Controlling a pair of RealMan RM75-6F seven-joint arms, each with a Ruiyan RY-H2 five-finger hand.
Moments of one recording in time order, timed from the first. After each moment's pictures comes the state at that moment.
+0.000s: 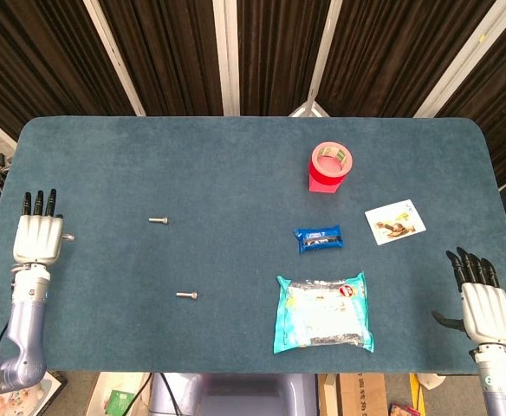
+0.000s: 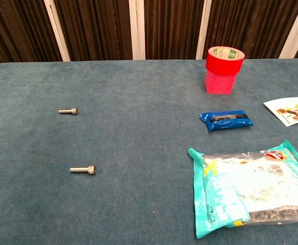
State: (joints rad) left arm -0.48 -1.41 -0.18 -1.38 0.97 1.23 1.02; right arm 0.11 -1.16 0.09 -1.69 -1.31 1.37 -0.17
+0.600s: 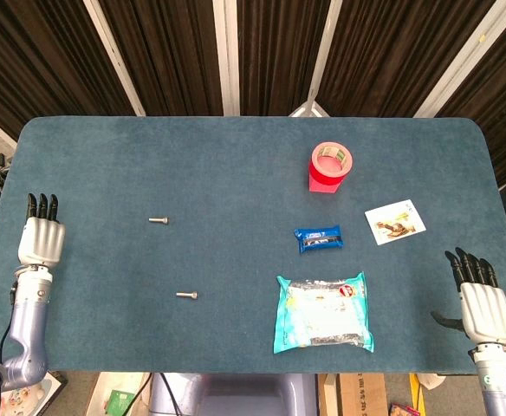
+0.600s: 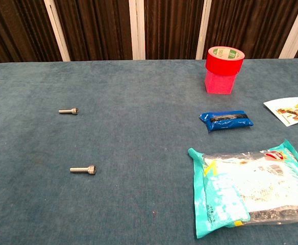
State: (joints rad) left arm -0.53 -1.48 -0.08 -1.26 0.93 1.24 1.25; right arm 0.11 -1.16 0.09 -1.68 -1.31 1.37 -0.17
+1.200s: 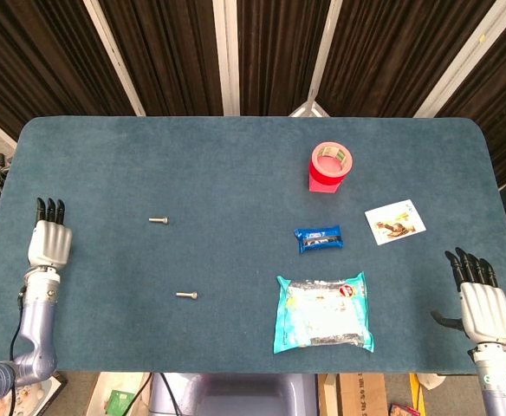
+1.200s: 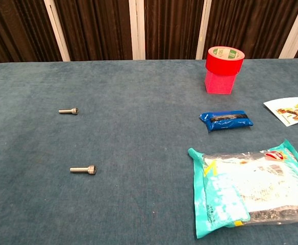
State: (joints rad) left arm -0.54 -1.55 -0.06 -1.16 0.90 1.21 1.29; right arm 0.11 -1.17 0.09 -1.68 -1.30 1.36 -0.17
